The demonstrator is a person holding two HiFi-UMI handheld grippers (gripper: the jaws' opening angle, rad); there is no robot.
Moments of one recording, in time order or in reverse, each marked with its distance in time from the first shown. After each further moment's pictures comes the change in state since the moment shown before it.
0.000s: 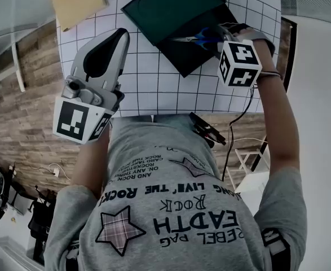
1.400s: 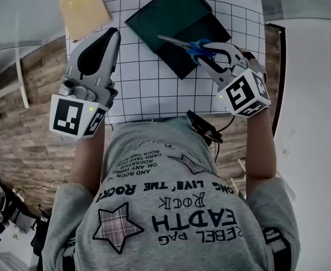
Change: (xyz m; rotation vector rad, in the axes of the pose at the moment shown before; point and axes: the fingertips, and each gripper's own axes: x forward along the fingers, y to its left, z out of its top) left arm -0.020 0.006 0.058 0.092 -0.082 -0.003; right arm -0.114 -0.004 0.056 0.398 -0.344 -0.377
